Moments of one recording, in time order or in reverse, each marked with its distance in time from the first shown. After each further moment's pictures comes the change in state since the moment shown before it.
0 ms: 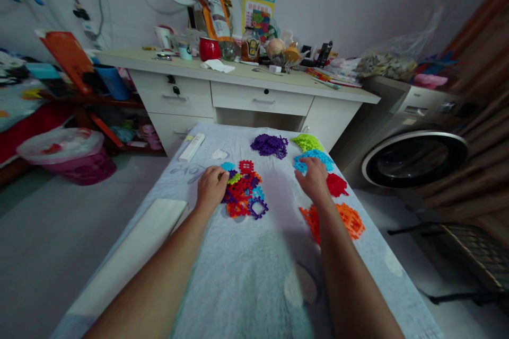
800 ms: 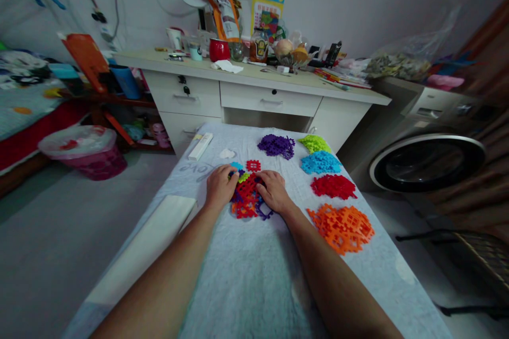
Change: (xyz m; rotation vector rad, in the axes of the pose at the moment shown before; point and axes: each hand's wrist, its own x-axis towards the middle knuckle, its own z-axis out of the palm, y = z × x) left_hand -0.002 0.004 -0.003 0.003 -0.032 0.085; right_hand -0.034 -0.074 0.079 0.269 -0.341 -0.452
